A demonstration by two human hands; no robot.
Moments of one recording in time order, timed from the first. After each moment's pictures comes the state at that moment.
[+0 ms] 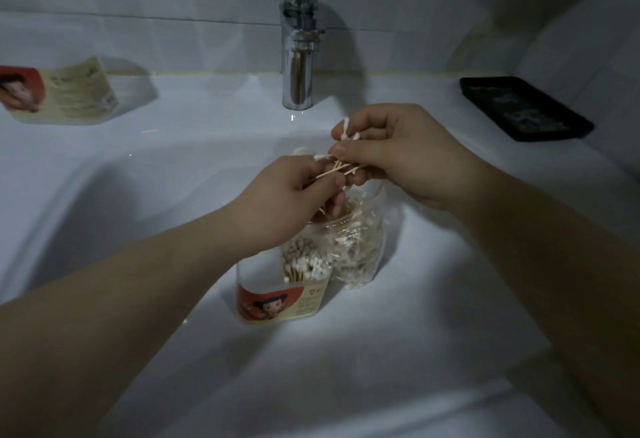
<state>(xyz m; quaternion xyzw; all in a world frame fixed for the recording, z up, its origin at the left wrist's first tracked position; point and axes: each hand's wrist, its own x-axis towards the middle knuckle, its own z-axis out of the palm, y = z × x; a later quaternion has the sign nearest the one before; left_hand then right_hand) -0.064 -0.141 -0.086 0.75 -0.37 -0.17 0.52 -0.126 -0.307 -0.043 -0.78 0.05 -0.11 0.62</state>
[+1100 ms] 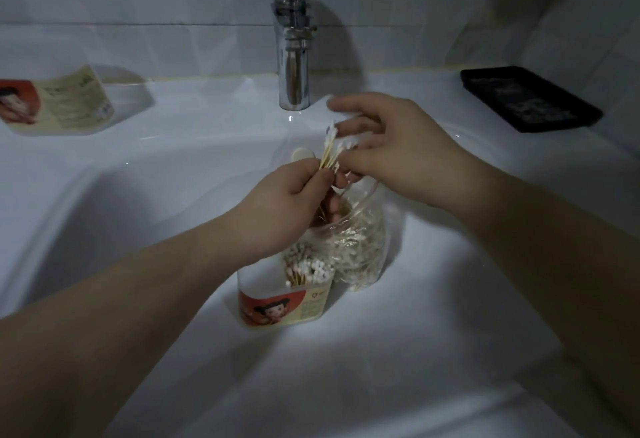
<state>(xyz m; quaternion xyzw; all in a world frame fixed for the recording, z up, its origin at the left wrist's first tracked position) -0.069 -0.146 -0.089 0.74 -0.30 -0.21 0.56 -0.124 -0.308 -0.044 -0.88 0.06 -0.14 0.46</state>
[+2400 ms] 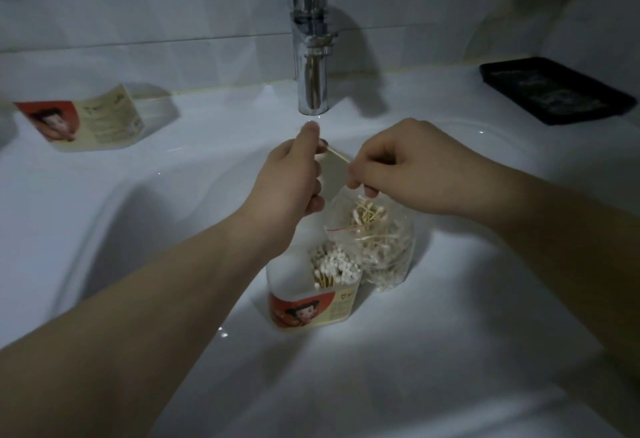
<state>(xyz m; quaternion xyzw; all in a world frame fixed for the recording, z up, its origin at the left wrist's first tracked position) -0.053 -0.147 -0.072 0.67 -0.11 -0.21 0.70 -0.131 -0.296 -0.039 -0.95 0.04 -0.07 0.31</state>
